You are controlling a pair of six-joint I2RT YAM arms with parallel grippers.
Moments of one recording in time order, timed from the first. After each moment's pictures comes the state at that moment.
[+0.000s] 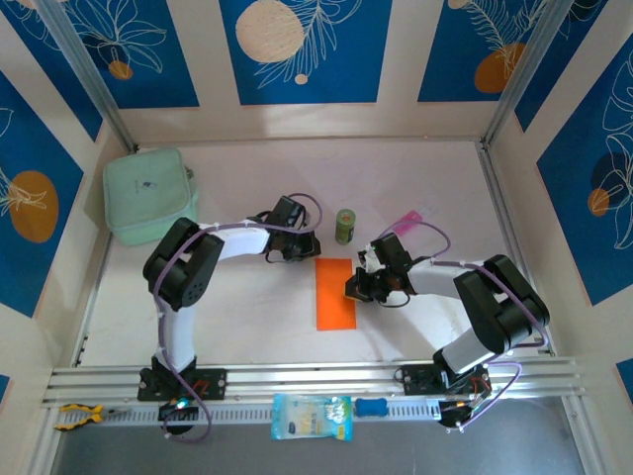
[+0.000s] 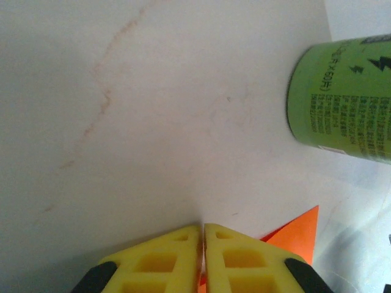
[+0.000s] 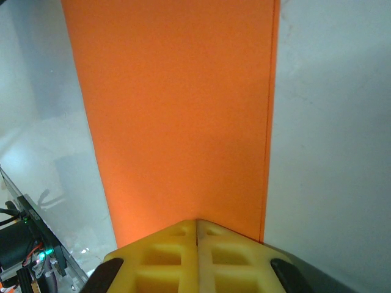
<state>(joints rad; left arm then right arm) -0.60 1.99 1.17 -0.18 0.37 -0.75 0.49 1.53 0.55 -0.12 -0.57 0.70</state>
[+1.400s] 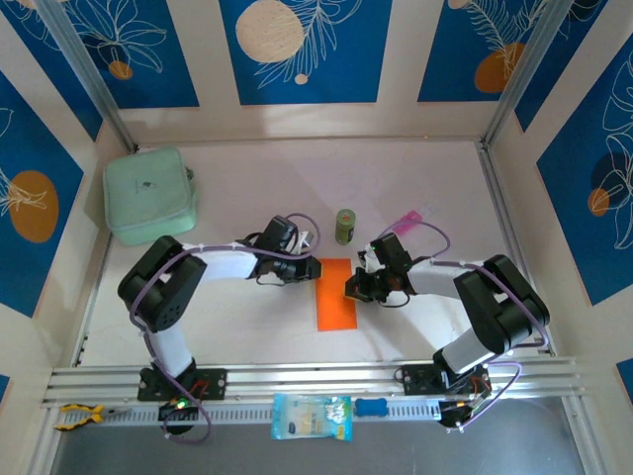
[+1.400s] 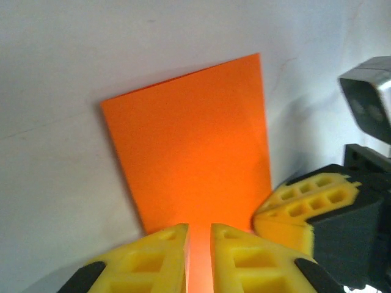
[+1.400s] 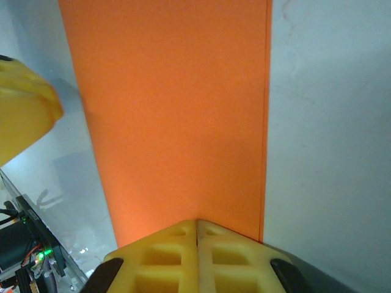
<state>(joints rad) -0.67 1.78 0.89 -0.03 0.53 -0.71 0.49 1.53 0.55 -0.12 -0.57 0.70</state>
